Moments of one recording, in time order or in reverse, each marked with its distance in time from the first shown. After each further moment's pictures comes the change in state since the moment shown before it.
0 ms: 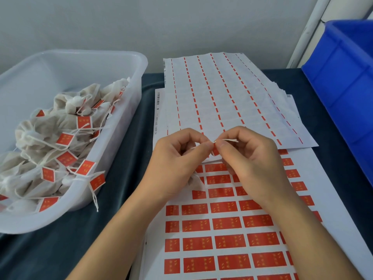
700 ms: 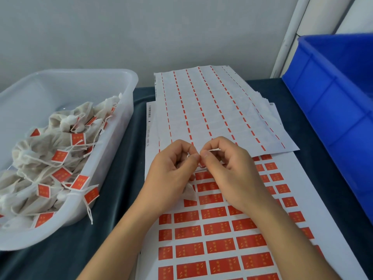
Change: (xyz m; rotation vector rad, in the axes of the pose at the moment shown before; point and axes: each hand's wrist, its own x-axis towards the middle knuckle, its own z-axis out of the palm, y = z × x) left_hand -0.001 -0.004 0.007 0.091 -0.019 0.051; right_hand -0.001 0.002 0.008 -0.080 -0.014 0.011
